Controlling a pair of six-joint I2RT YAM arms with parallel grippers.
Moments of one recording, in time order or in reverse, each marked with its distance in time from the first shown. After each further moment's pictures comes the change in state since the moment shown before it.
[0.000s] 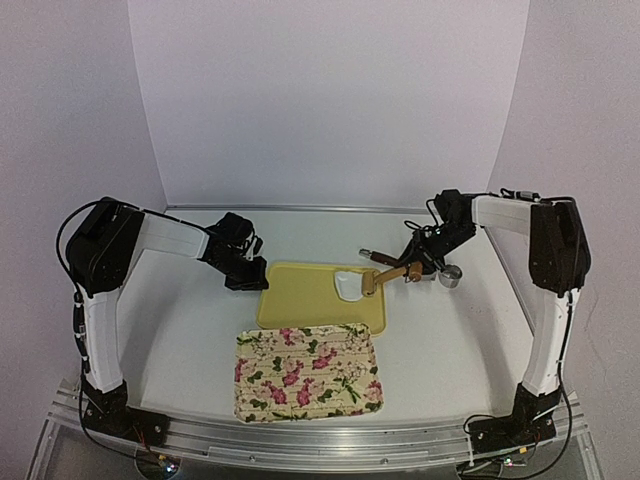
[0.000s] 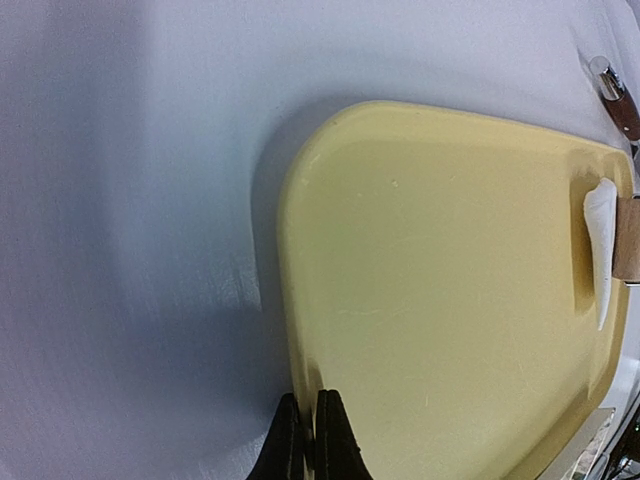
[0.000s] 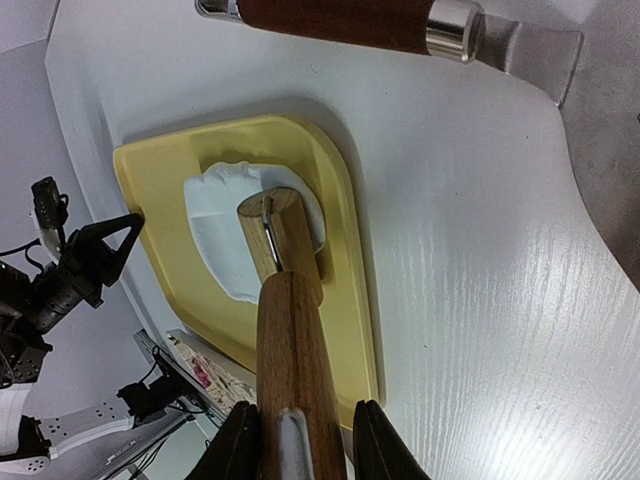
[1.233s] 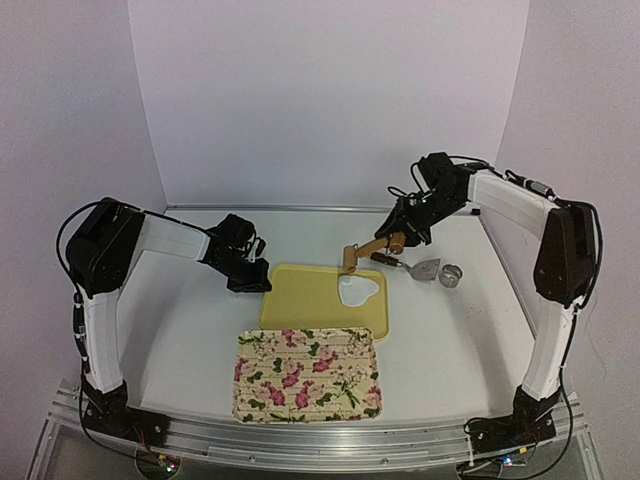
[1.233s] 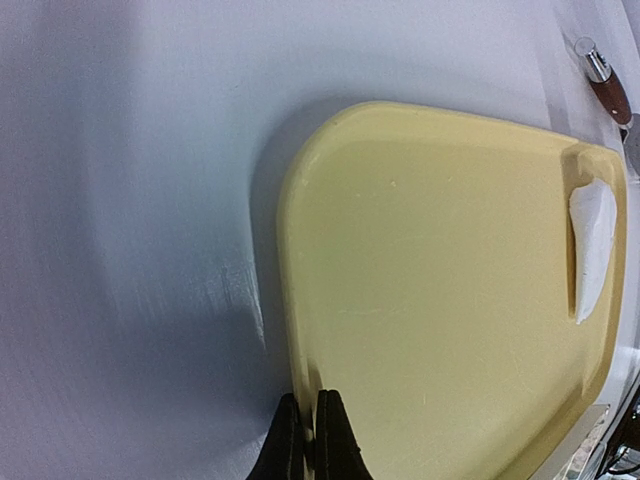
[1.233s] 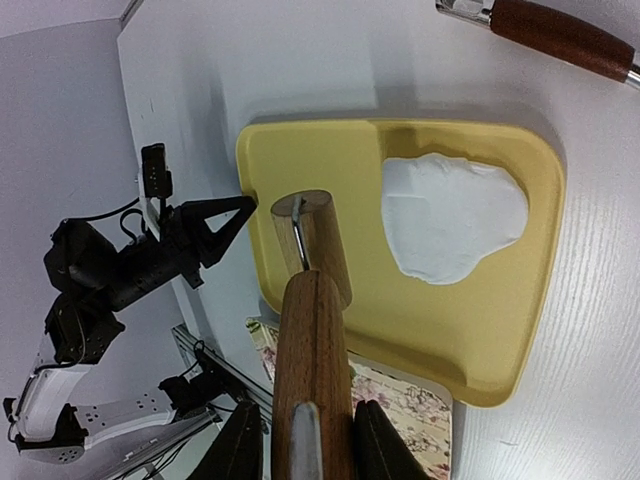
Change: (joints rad) left arm -0.009 -0.005 -0.013 0.016 0.027 0.002; right arm 0.134 -0.102 0.197 -0.063 0.030 0.176
